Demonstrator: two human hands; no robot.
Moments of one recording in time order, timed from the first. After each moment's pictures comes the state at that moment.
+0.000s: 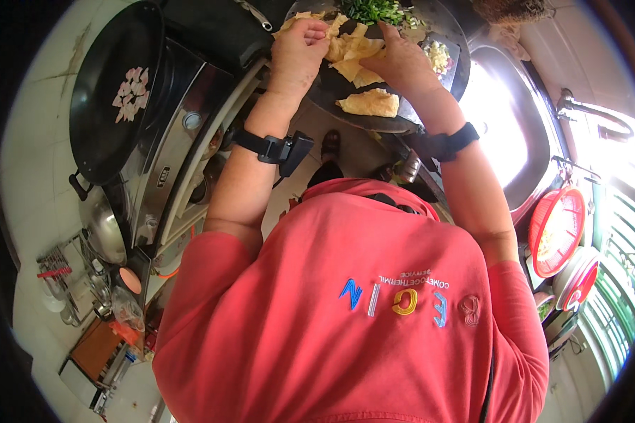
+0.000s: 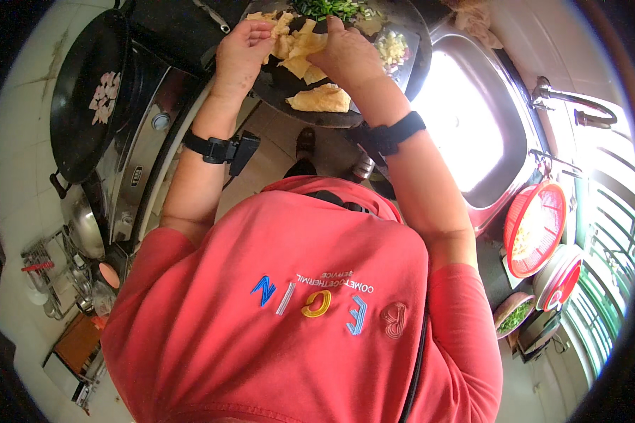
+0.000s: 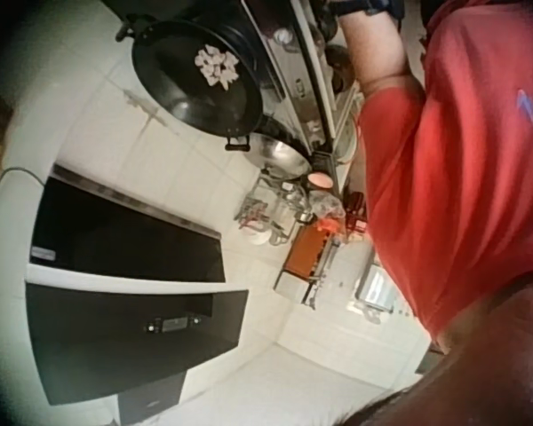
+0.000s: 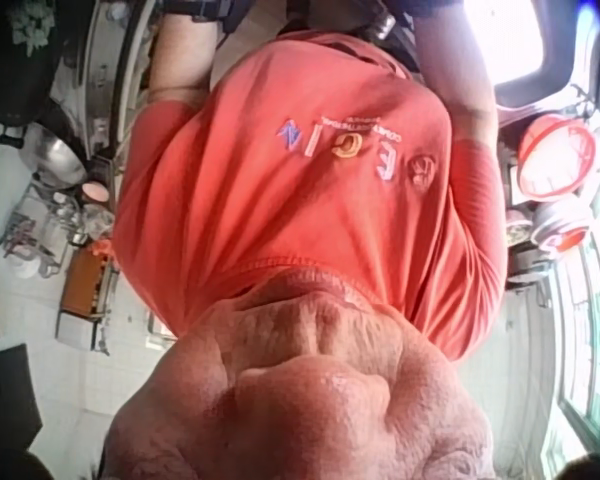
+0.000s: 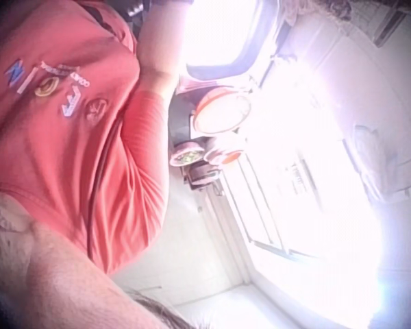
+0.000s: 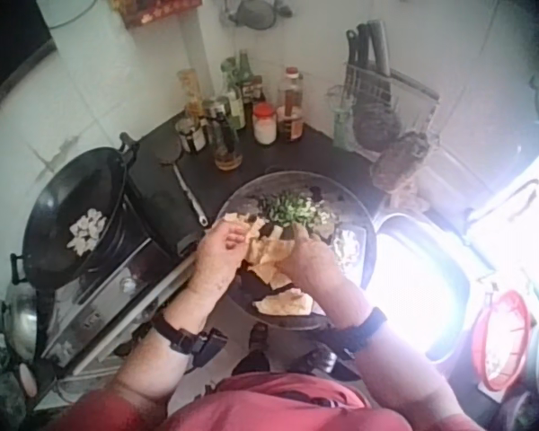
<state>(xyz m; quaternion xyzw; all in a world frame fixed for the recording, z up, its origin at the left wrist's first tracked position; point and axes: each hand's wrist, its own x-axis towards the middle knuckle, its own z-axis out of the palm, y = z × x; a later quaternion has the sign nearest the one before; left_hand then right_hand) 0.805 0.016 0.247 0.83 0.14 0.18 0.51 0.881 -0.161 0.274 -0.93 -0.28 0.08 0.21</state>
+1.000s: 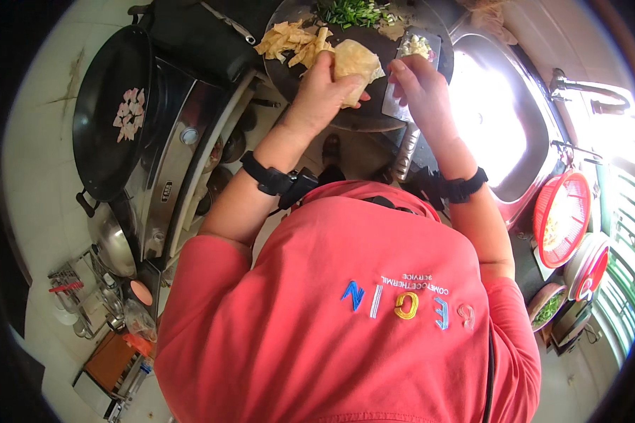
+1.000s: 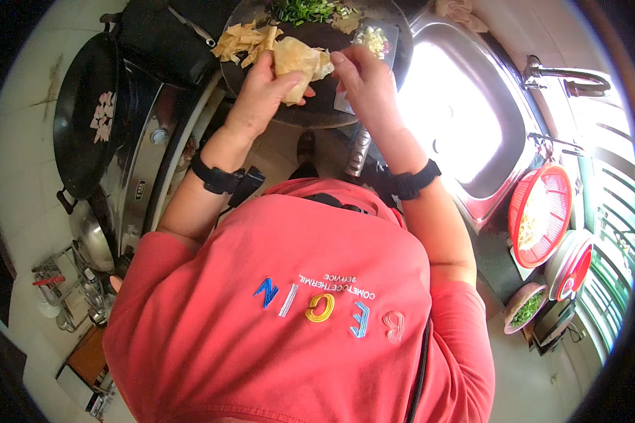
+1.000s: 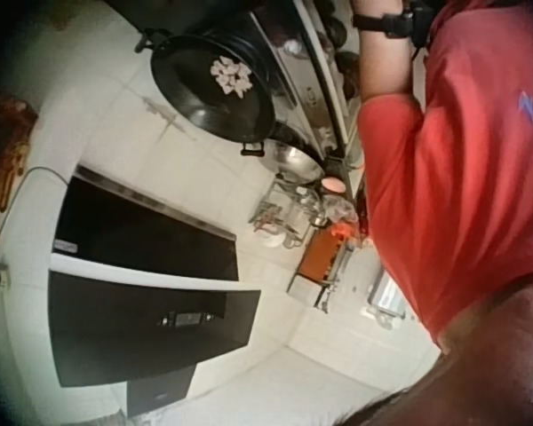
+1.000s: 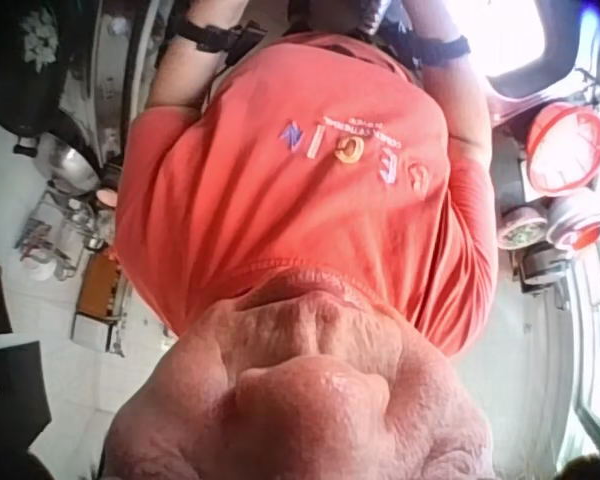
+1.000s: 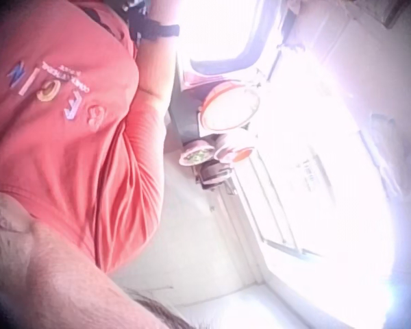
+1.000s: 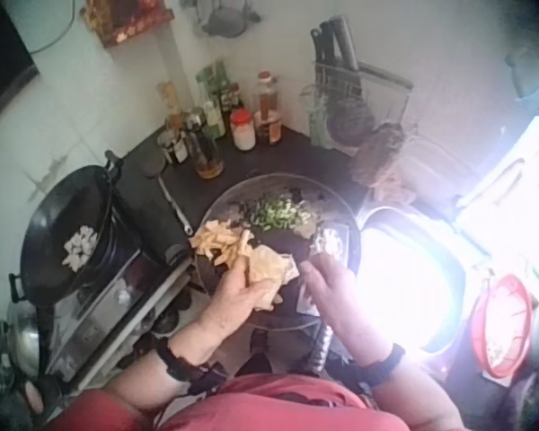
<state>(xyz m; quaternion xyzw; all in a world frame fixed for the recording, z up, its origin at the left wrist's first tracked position) 0.780 -0.056 0.273 0.62 0.11 -0.03 0.78 0.846 -0.230 0.306 -0.81 -0.11 0.20 0.54</state>
